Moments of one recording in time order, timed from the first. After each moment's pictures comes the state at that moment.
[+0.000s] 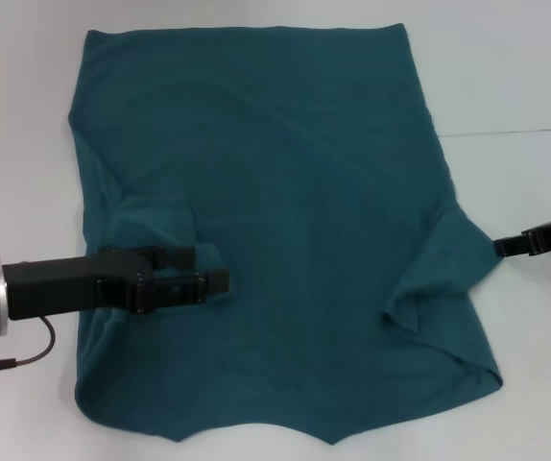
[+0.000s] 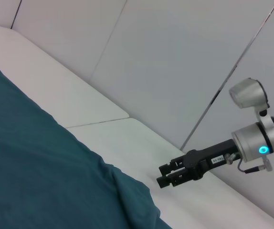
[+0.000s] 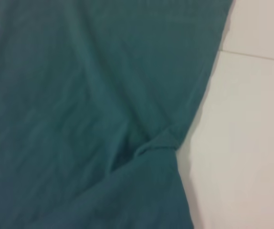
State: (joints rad) left arm -0.47 -2.16 0.83 1.03 1.95 1.59 -1.93; right arm 0.60 2.06 -0.86 -0.98 -2.70 -1.08 2.38
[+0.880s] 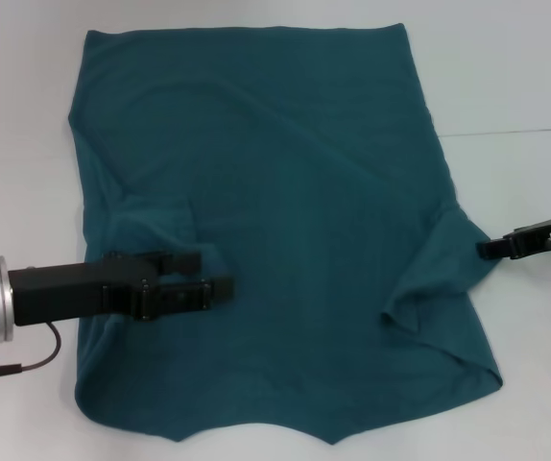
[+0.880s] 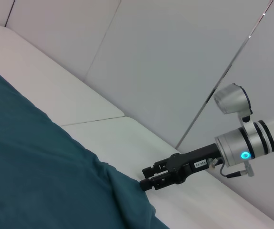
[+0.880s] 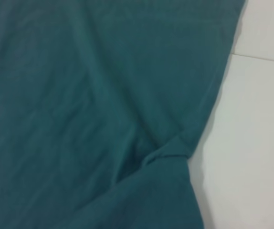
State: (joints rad) left arm -0.47 -2.16 0.84 1.01 1.95 1.59 -1.91; right arm 0.64 2.05 -0.84 -0.80 -2.62 -0.94 2.27
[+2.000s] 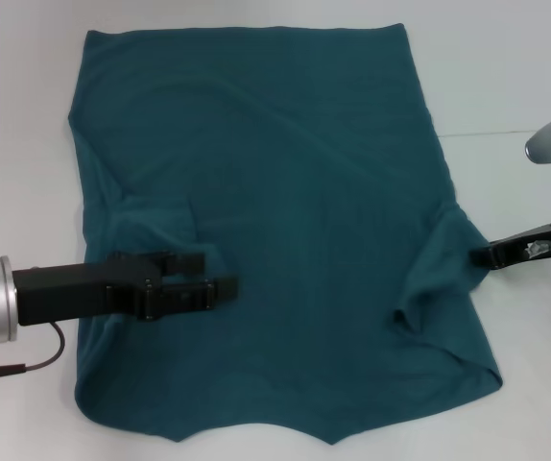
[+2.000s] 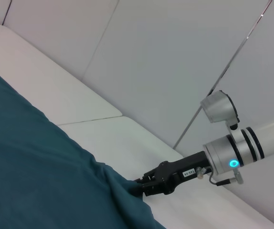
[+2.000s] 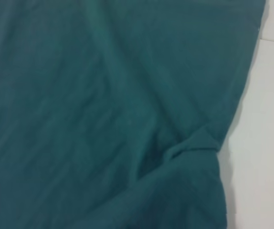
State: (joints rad) left arm -0.47 -2.16 0.84 1.00 1.95 1.59 -1.91; right arm 0.70 2.04 -0.85 -0.66 -2.62 -0.87 2.25
